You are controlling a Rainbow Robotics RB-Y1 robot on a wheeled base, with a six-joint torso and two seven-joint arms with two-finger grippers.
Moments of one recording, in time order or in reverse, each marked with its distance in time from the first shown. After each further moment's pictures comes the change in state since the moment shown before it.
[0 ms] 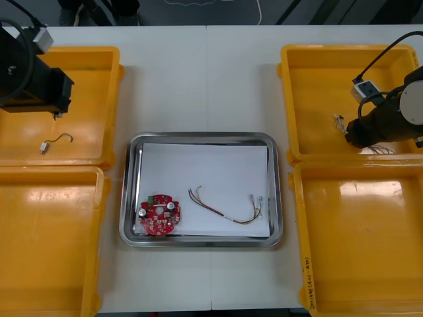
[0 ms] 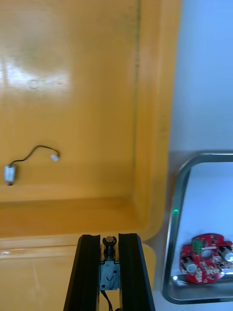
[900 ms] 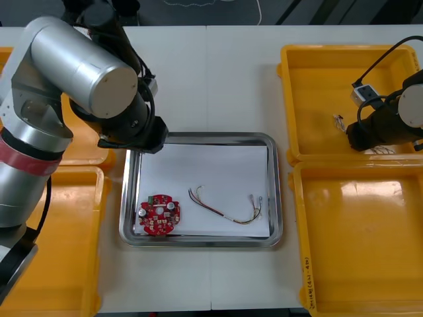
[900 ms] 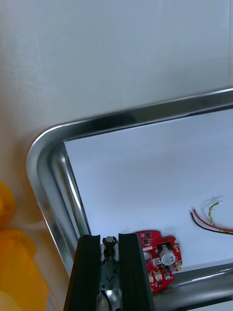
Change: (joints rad) right arm 0.000 0.001 0.011 0.035 -0.011 -0.019 0.000; left arm -0.019 -0.303 -0.318 -0.004 -0.241 0.000 0.039
